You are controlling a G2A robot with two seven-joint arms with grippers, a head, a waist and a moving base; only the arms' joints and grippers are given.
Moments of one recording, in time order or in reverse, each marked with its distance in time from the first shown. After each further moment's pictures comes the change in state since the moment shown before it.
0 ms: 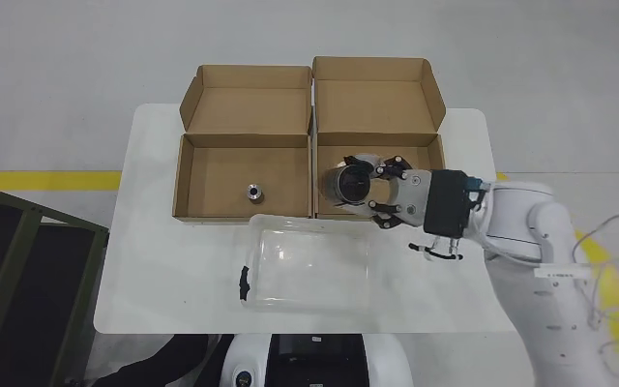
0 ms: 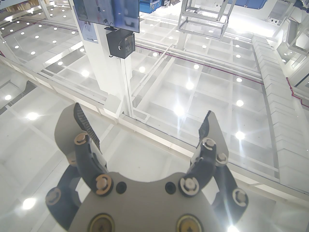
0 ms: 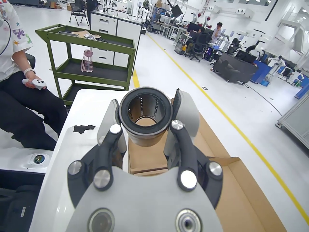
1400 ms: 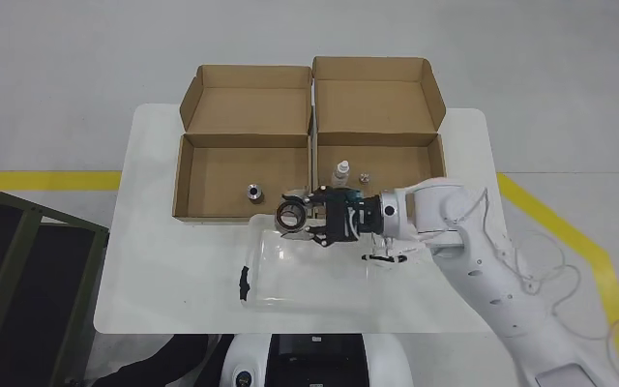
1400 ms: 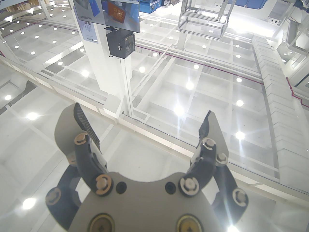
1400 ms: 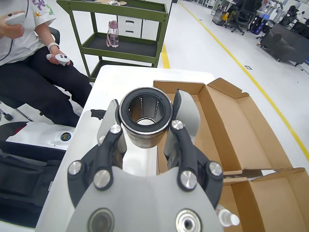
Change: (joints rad) left arm 0.000 0.000 0.000 0.000 0.000 0.000 0.000; right arm 0.202 -0.044 -0.399 0.227 -0.038 0.046 0.097
